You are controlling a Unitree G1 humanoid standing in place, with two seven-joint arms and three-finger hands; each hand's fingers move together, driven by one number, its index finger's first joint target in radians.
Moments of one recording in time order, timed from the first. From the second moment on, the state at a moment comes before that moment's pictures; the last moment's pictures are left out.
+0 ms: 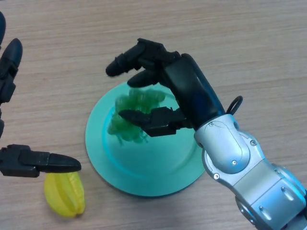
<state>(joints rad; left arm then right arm) 0.07 0.25 0.35 -0.65 -0.26 0.15 -0.24 -0.54 -0.20 0.59 -0.47 -0.07 0.74 -0.22</state>
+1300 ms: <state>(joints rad) 0.08 0.24 0.32 -0.67 -0.22 0.16 -0.24 0.00 -0.20 0.06 -0.77 -0.04 0.40 0.17</state>
